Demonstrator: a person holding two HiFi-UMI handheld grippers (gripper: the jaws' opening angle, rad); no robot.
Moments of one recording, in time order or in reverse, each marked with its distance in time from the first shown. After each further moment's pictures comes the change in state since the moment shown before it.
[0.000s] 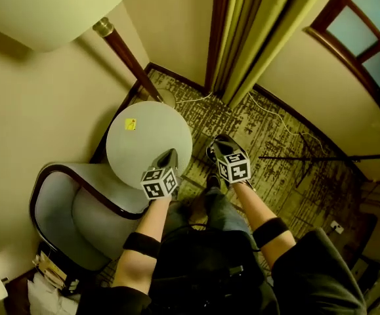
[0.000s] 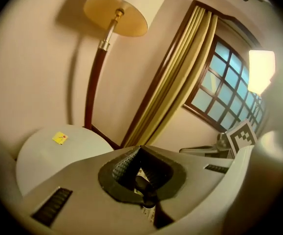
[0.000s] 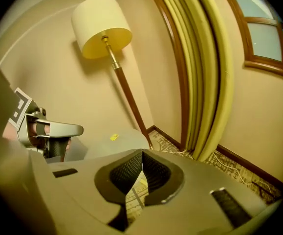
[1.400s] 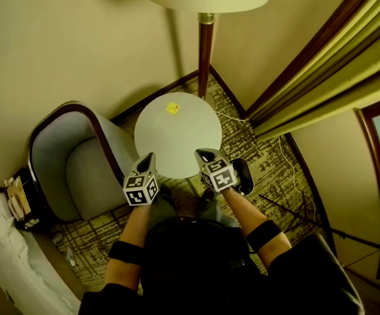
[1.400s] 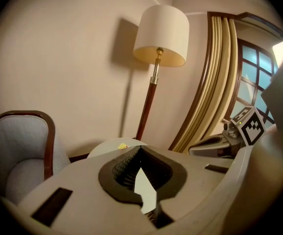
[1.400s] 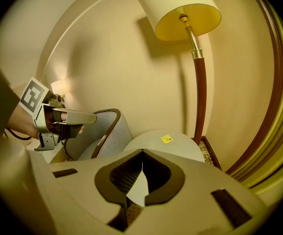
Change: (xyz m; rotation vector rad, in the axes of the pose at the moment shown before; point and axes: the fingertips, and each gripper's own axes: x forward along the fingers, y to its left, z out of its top) left arm -0.191 0.137 0.004 -0.114 -0.199 0.448; right arm 0.053 0.229 0.032 -0.486 0.141 0.459
